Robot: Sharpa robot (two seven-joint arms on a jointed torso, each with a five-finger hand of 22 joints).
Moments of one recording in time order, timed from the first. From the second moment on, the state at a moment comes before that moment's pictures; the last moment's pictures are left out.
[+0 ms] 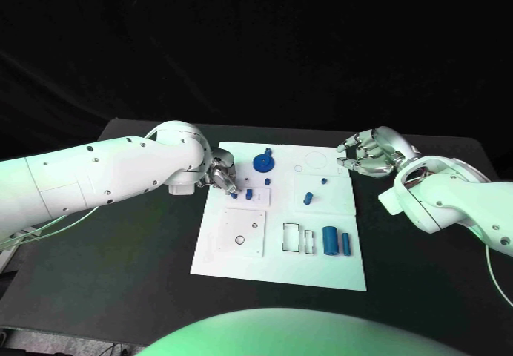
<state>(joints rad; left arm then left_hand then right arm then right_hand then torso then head) 1.27 -0.75 -0.06 1.44 -1.21 0.33 -0.51 0.99 -0.22 0.84 0.24 0.06 0.80 0.03 0.96 0.69 1.20 -0.03 1.22 0.86 1.47 -0.08 1.47 1.31 0.08 1.43 0.03 1.37 1.17 1.25 -0.91 -0.15 1.60 -0.89 -0.57 -0.09 1.26 -0.24 0.62 0.04 0.26 0.85 0.16 0.34 0.39 1.27 0.08 1.27 1.17 1.47 0.00 1.49 1.31 0.03 1.47 0.10 1.39 1.31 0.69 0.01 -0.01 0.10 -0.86</state>
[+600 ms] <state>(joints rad) 1.27 -0.75 -0.07 1.43 -1.20 0.34 -0.51 0.97 -0.22 0.77 0.28 0.06 0.81 0.03 0.95 0.68 1.20 -0.03 1.22 0.86 1.47 -0.08 1.47 1.31 0.08 1.43 0.03 1.37 1.17 1.25 -0.91 -0.15 1.61 -0.89 -0.57 -0.09 1.26 -0.24 0.62 0.04 0.26 0.85 0.16 0.34 0.39 1.27 0.08 1.27 1.17 1.47 0.00 1.49 1.31 0.03 1.47 0.10 1.39 1.31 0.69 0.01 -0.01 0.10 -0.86</state>
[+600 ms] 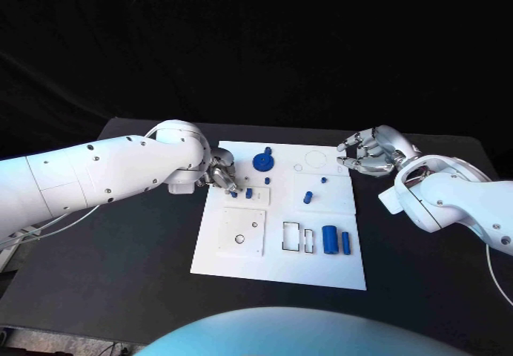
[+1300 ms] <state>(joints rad) 1.27 -0.75 -0.07 1.42 -1.20 0.34 -0.51 0.95 -0.21 0.70 0.29 0.06 0.81 0.04 0.94 0.68 1.20 -0.03 1.22 0.86 1.47 -0.08 1.47 1.31 0.08 1.43 0.03 1.37 1.17 1.25 -0.91 -0.15 1.61 -0.89 -0.57 -0.09 1.26 -0.24 0.62 0.04 0.26 0.85 0.16 0.34 0.39 1.27 0.08 1.27 1.17 1.47 0.00 1.49 1.31 0.03 1.47 0.10 1.39 1.31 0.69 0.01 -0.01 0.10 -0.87</state>
